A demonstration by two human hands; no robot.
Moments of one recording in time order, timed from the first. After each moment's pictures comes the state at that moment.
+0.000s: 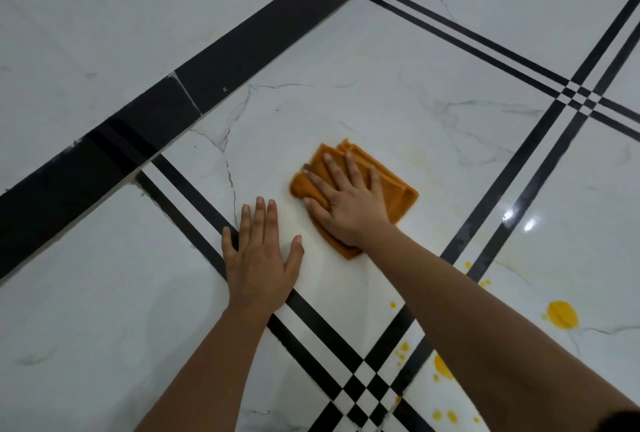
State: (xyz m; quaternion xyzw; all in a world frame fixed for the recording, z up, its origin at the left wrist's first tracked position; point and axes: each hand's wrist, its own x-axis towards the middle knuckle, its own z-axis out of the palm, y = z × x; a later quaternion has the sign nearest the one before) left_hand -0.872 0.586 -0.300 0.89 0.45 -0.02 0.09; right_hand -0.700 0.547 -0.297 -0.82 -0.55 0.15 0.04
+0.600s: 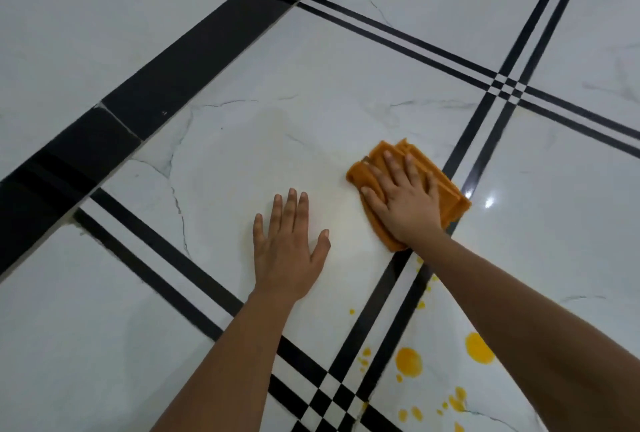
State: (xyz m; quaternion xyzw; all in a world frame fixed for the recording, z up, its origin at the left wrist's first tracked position) left_hand -0.787 0.554 -0.298 0.93 0.34 -0.03 0.12; right_hand -0.605 0.453 -0.304 -0.92 -0.36 0.12 0.09
